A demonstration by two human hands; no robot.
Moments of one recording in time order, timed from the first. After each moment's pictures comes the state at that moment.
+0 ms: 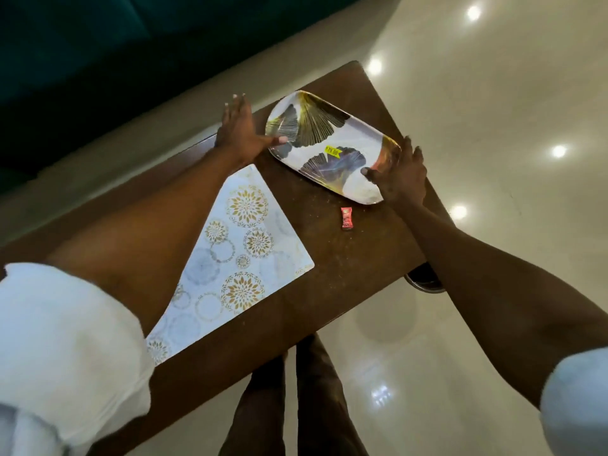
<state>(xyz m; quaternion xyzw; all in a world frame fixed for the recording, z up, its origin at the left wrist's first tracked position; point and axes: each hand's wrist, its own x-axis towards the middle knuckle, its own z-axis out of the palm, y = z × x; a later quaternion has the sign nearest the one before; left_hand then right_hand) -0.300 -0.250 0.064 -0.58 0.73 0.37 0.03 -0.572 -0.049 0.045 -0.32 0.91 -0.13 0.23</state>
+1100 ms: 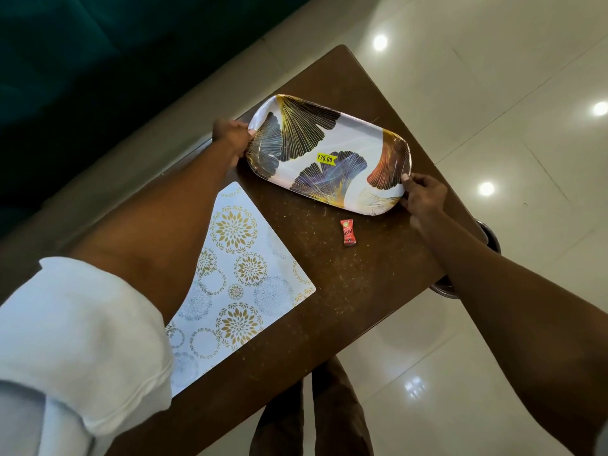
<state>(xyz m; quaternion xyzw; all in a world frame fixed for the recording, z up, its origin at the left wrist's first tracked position) -0.364 -0.300 -0.016 -0.73 0.47 0.50 -0.07 -0.614 -0.029 -0.028 0.07 0.82 -0.44 0.36</state>
